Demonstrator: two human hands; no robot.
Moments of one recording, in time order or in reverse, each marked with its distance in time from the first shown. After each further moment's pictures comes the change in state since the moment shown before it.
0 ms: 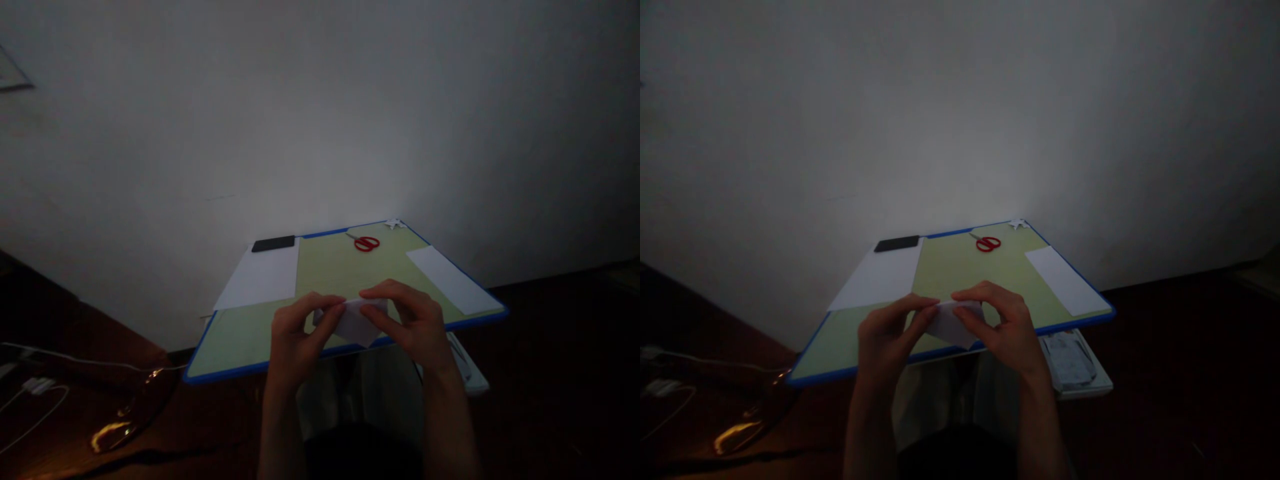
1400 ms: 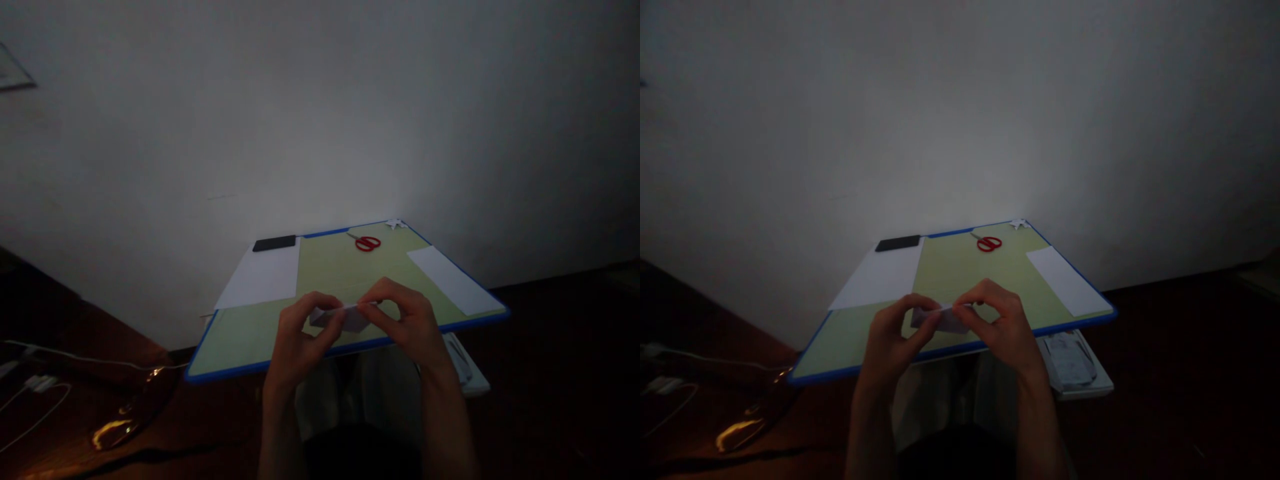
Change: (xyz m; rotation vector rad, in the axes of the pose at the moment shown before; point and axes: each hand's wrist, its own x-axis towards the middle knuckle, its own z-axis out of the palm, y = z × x) left_hand 0.002 -0.001 0.000 0.098 -0.069 0.037; right_hand 0.006 -0.001 0.004 -0.029 -0.019 0.042
